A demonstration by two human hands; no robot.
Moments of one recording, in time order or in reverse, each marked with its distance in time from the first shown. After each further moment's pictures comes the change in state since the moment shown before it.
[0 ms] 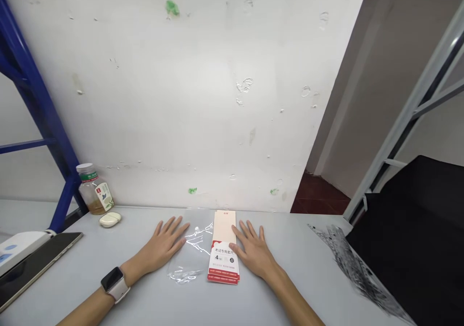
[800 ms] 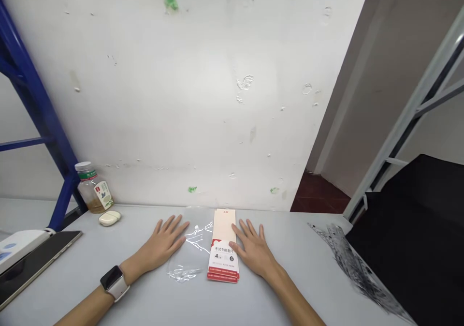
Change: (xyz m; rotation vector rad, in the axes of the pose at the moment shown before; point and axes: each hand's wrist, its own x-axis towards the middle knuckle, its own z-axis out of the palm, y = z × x) left_hand 0.000 0.000 0.000 -0.011 0.007 -0.001; right_hand 0.001 0.001 0.000 -0.010 0.004 -0.003
